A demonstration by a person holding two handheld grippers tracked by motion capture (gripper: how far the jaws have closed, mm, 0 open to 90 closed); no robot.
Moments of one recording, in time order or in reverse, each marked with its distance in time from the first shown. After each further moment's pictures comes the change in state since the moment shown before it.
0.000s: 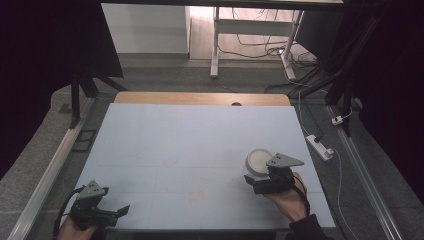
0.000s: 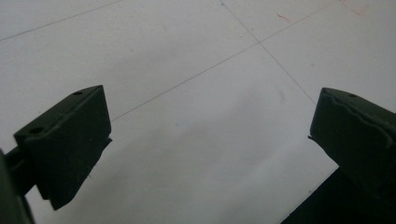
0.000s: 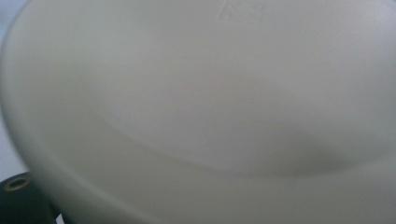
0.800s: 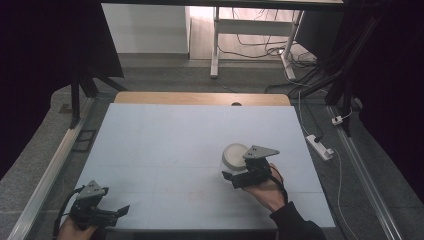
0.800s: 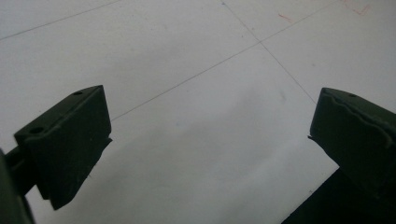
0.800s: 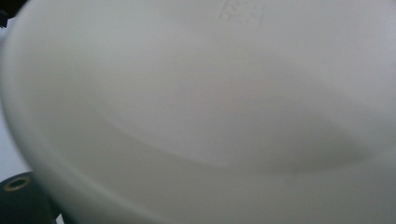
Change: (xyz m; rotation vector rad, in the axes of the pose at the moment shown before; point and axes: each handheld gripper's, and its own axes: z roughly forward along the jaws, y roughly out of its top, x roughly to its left) left arm 0.000 0.000 0.000 0.001 0.002 -0.003; right arm 0.027 0.033 0.043 -0.011 0.149 -0.018
